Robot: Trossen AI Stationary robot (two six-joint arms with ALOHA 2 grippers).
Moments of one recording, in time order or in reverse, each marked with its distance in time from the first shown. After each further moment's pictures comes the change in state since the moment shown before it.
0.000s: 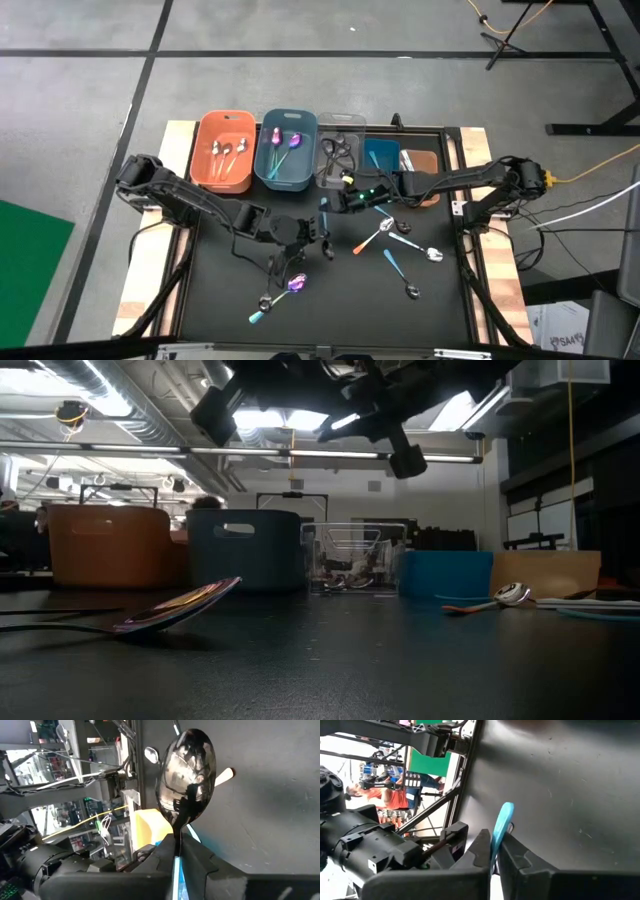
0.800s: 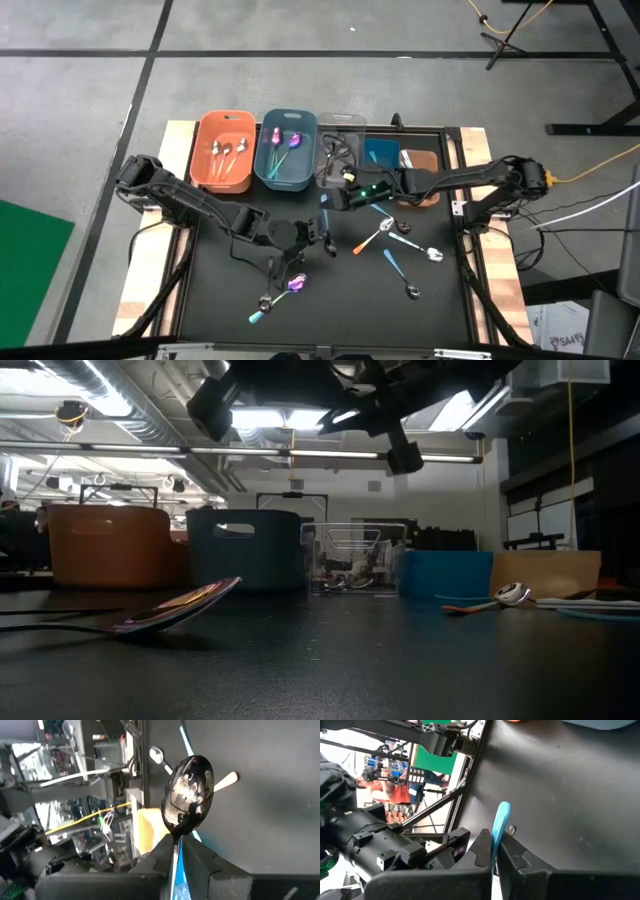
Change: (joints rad) left arm -0.033 0.000 0.000 0.008 -0.028 -0.040; right arm -0.028 -0.019 -0.001 0.011 -0.029 -0.068
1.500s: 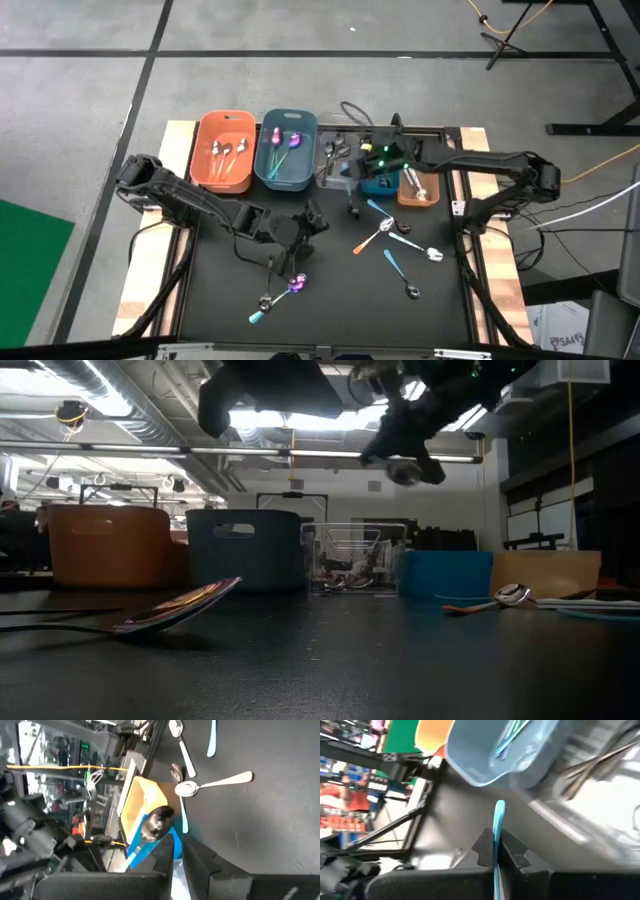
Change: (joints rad) left arm 0.028 -0.001 0.001 -0.014 -0.105 -0.362; right arm -0.261 -0.125 -0.001 -0.274 -0.120 -0.282
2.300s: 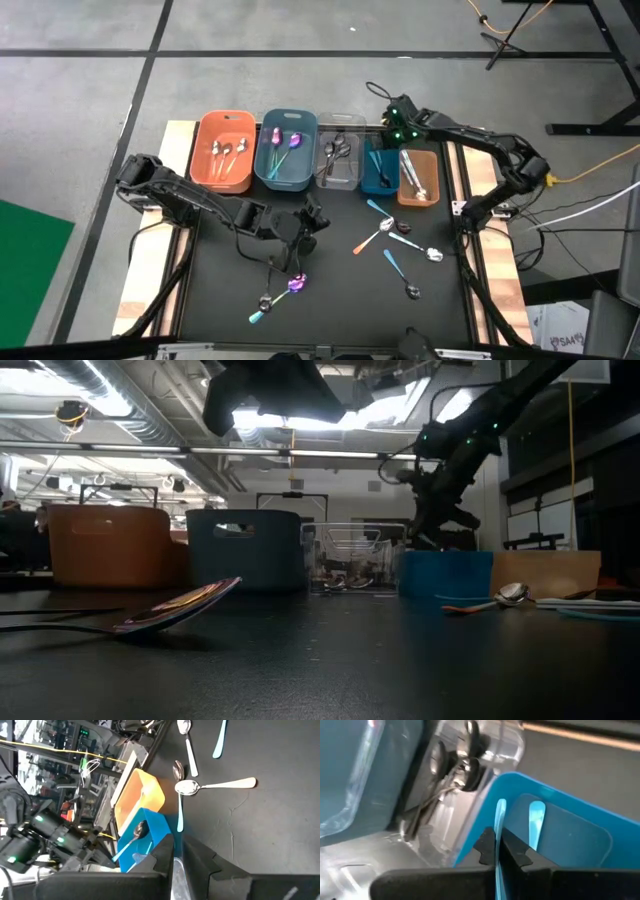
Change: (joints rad) left arm 0.030 0.000 0.000 -0.001 0.017 -0.128; right arm -0.466 0.130 0.001 -0.250 0.007 -0.426
